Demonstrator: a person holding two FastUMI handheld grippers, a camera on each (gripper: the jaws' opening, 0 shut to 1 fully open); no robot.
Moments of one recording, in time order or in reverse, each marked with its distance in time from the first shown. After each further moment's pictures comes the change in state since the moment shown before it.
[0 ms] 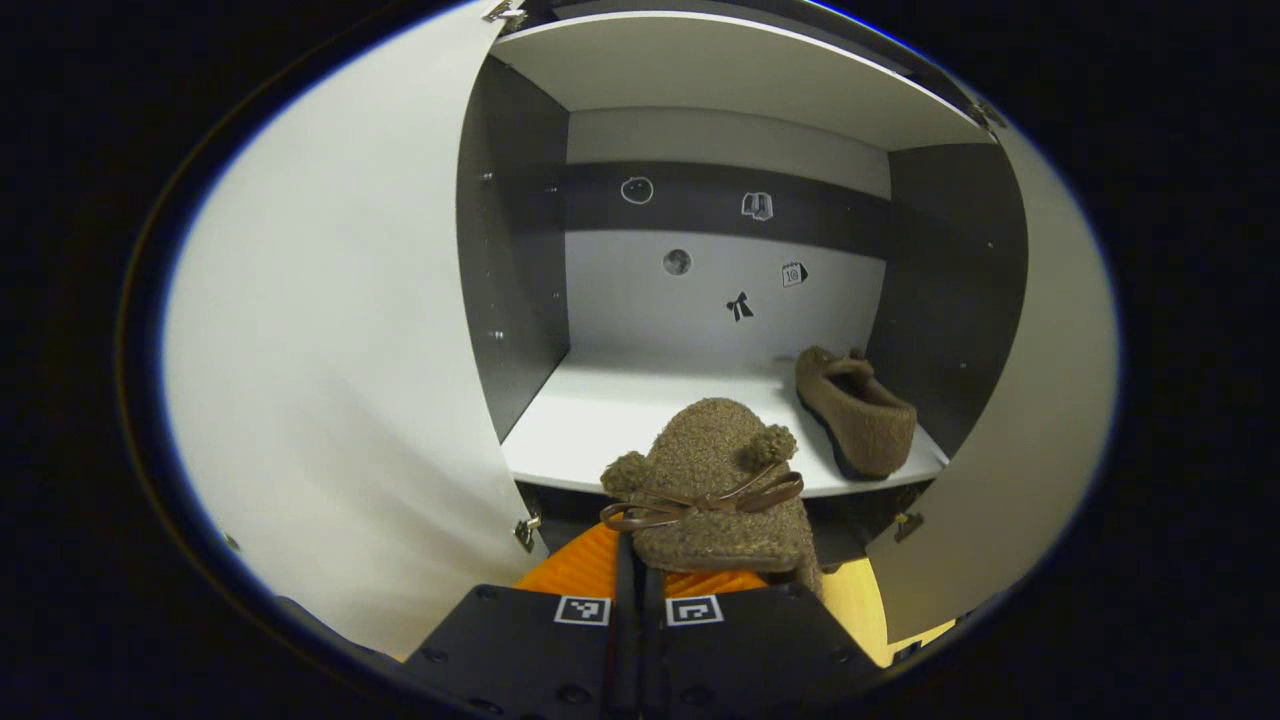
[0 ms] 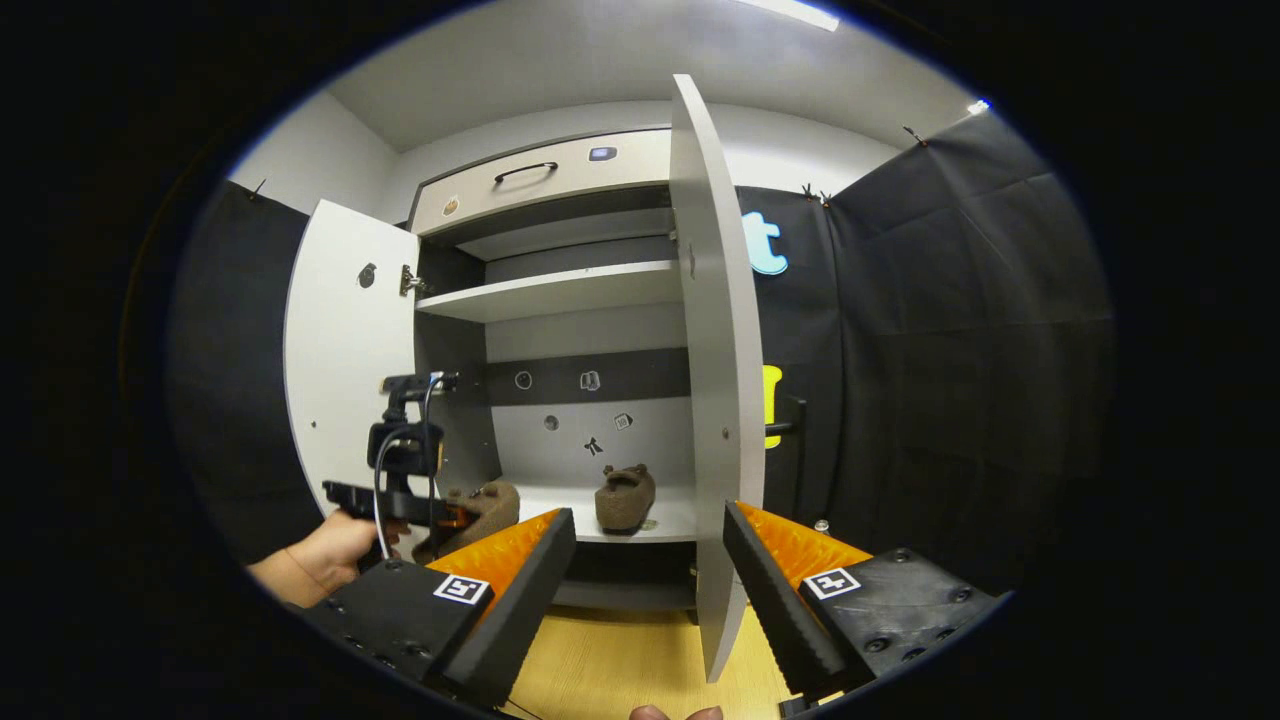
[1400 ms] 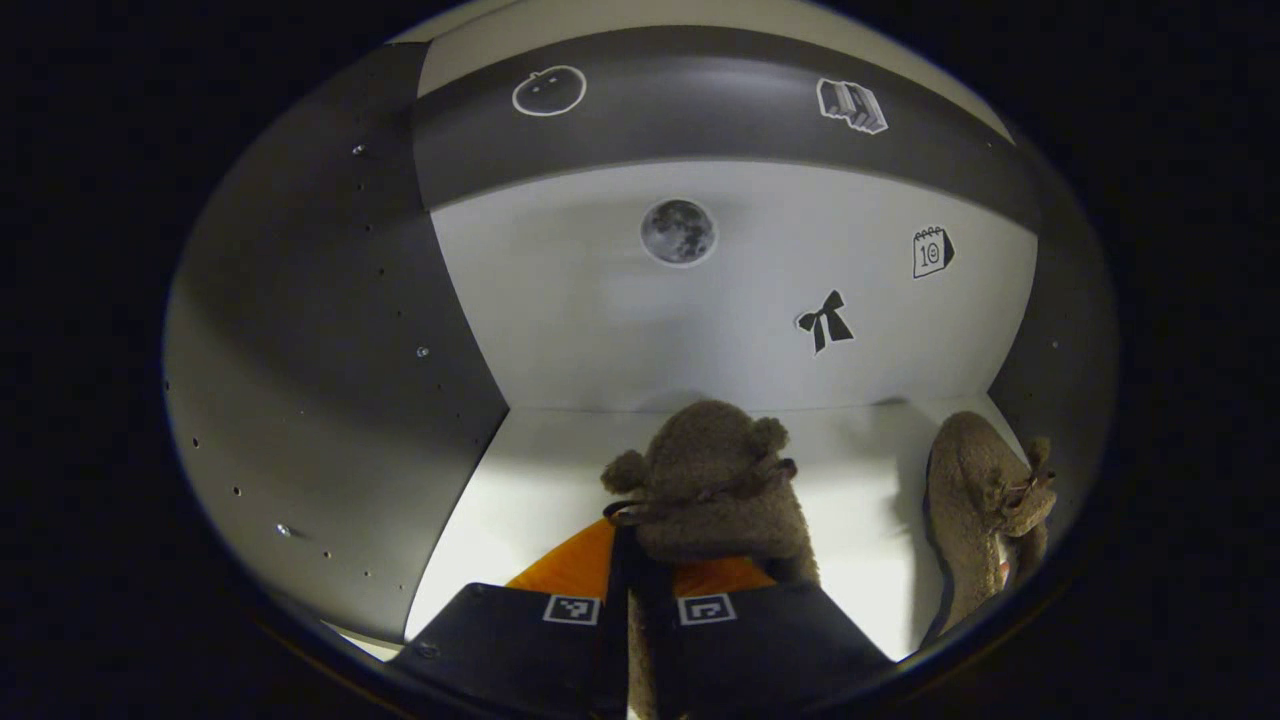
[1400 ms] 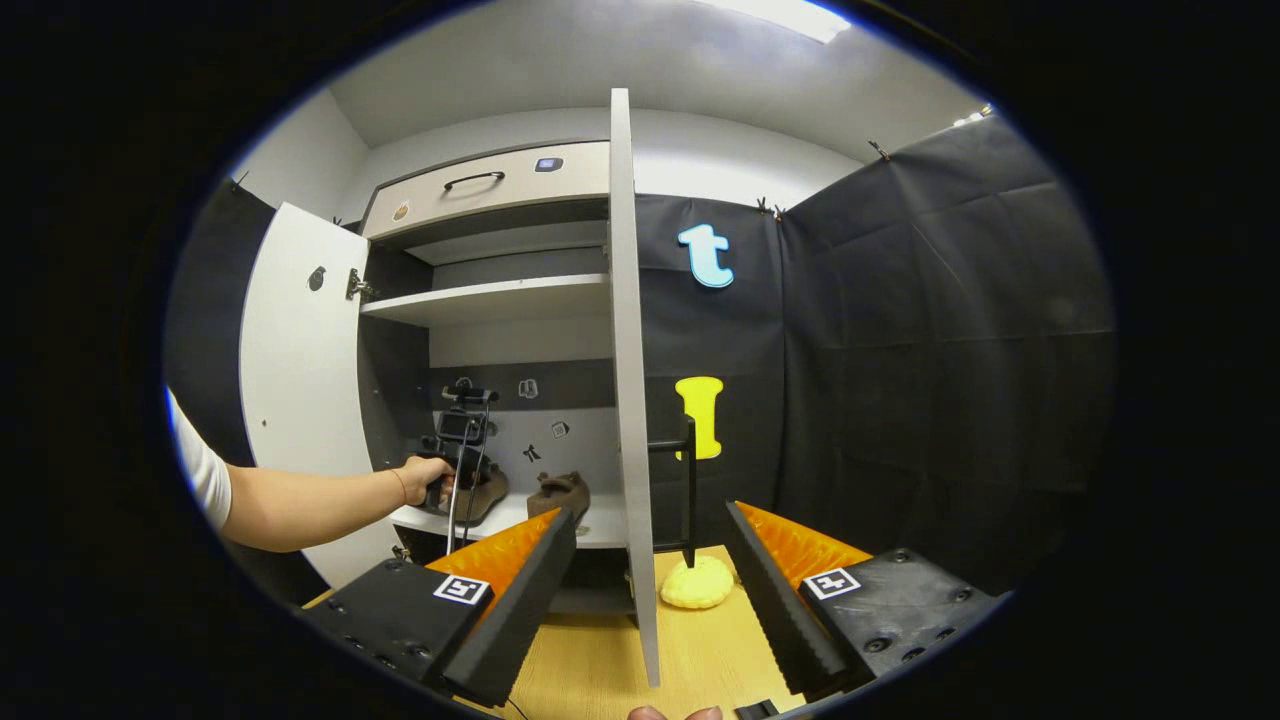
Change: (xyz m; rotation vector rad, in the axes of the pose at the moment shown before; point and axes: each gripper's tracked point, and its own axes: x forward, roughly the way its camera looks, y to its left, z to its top) left arm 0.231 -0.016 0.056 0.091 0.184 0.071; right arm -0.009 -0.058 0.014 -0.031 -0.026 -0.135
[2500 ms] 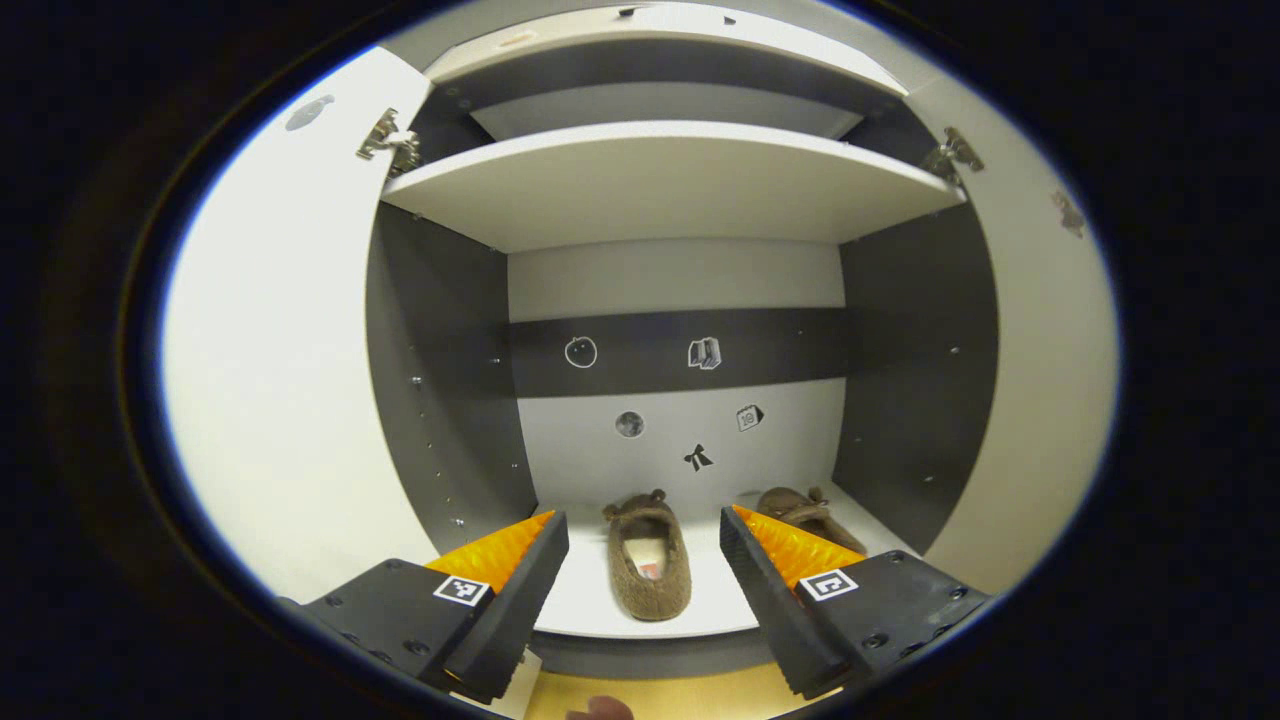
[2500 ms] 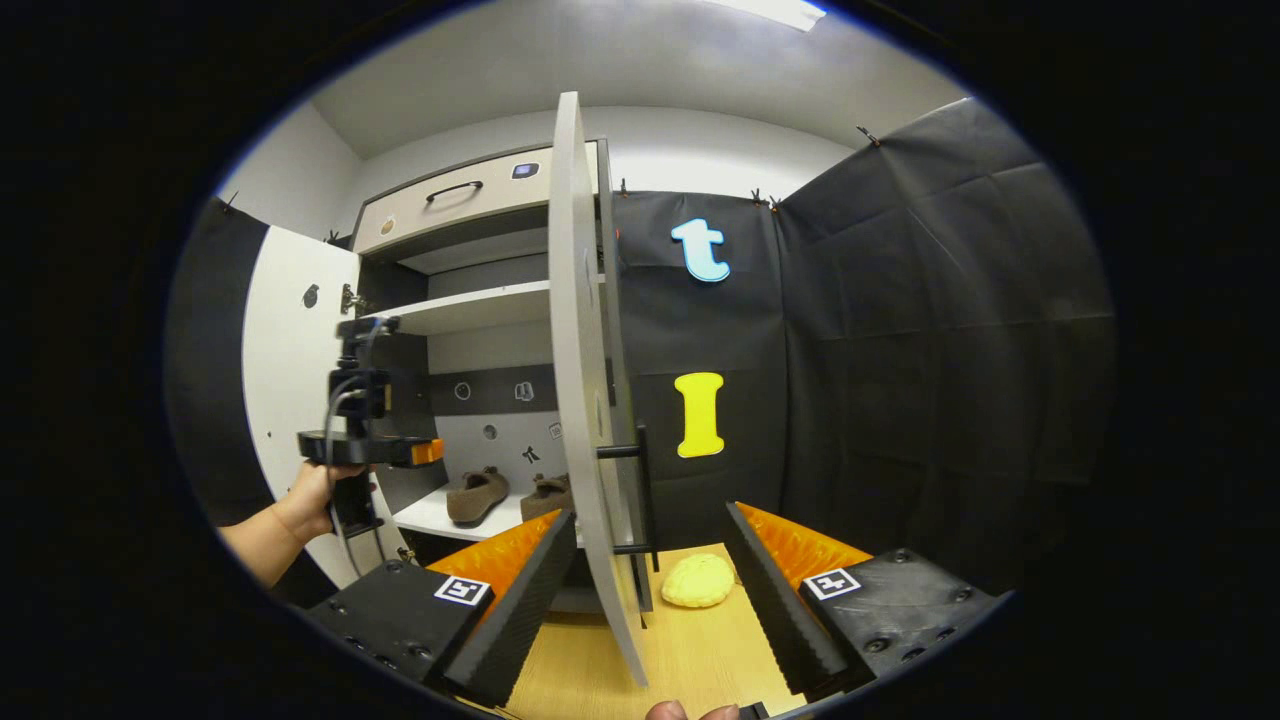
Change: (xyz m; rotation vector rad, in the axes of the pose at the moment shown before) left arm -0.281 -0.007 0.001 -0.026 -0.545 -0.118; right arm 0.009 -0.043 0.008 0.040 0.011 0.019
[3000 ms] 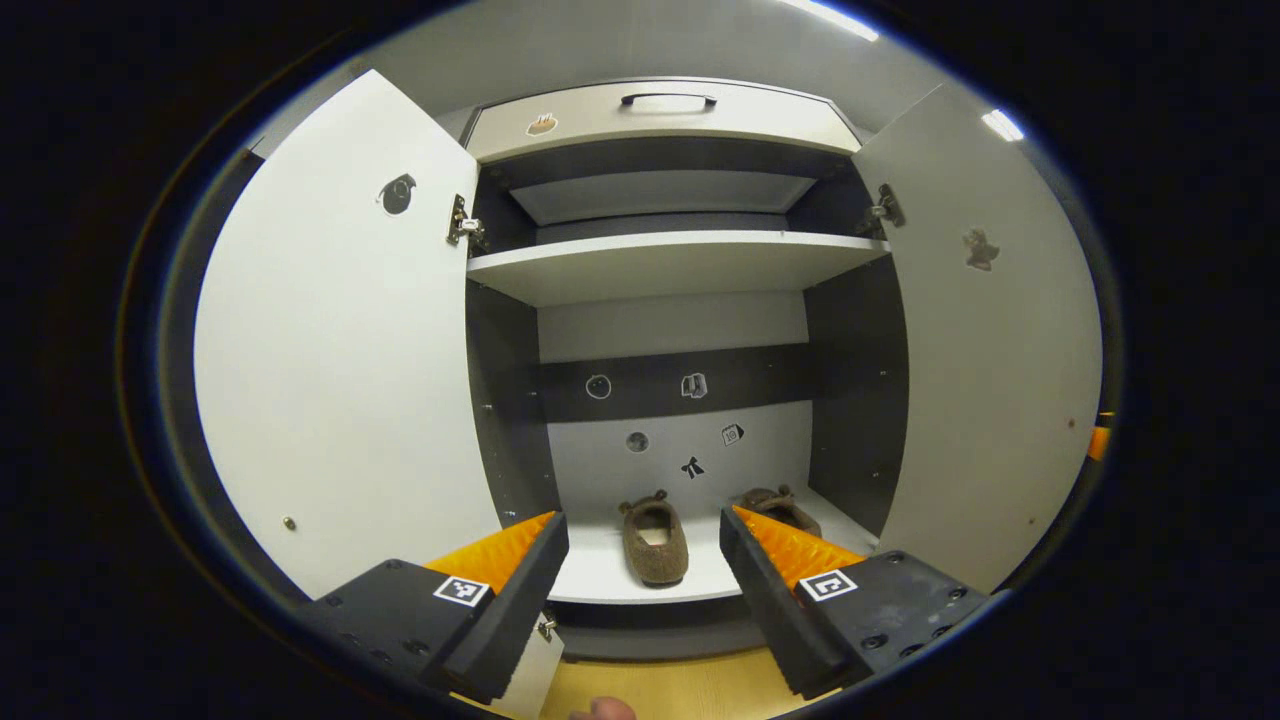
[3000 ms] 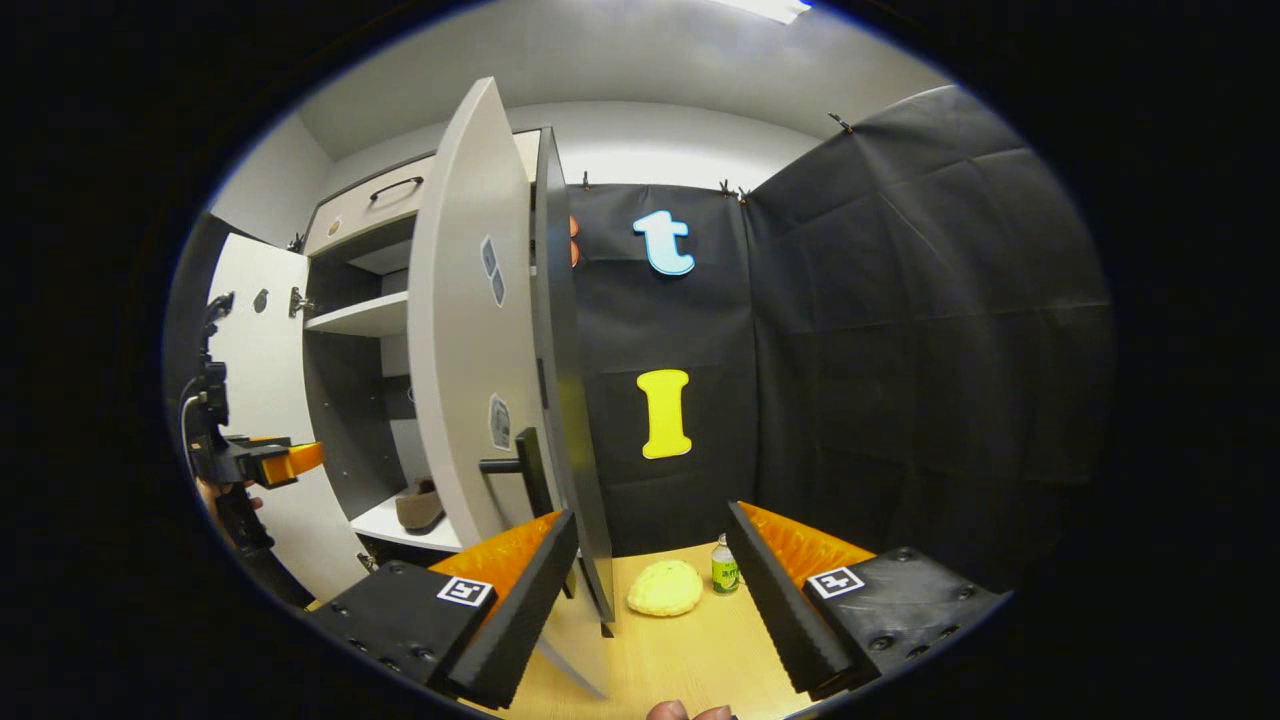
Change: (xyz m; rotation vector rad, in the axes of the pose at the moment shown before) left arm -0.121 0.002 0.006 0.040 -0.076 0.006; right arm 0.049 -0.058 -0.008 0.011 0.016 -0.066
